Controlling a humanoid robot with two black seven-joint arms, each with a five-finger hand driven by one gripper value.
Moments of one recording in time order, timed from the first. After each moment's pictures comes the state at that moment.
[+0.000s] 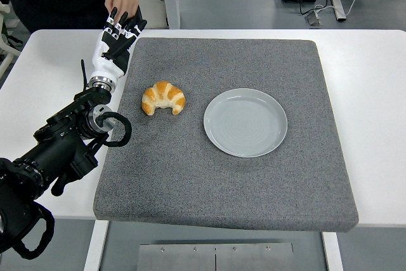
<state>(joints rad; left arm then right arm) -0.91 0.02 -0.63 -0.38 -0.03 -0.13 -0.53 -0.11 0.00 0.02 0.10 -0.10 0.03 0.41</state>
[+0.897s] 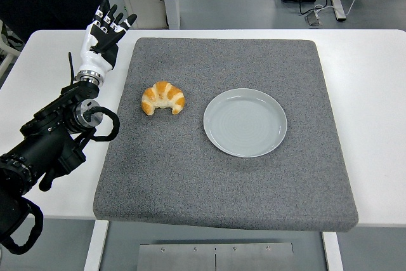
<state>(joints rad) -0.93 0.09 -0.62 -0.38 -0.01 -0.15 -0.52 -0.11 0.00 0.02 0.10 -0.10 0.03 0.41</state>
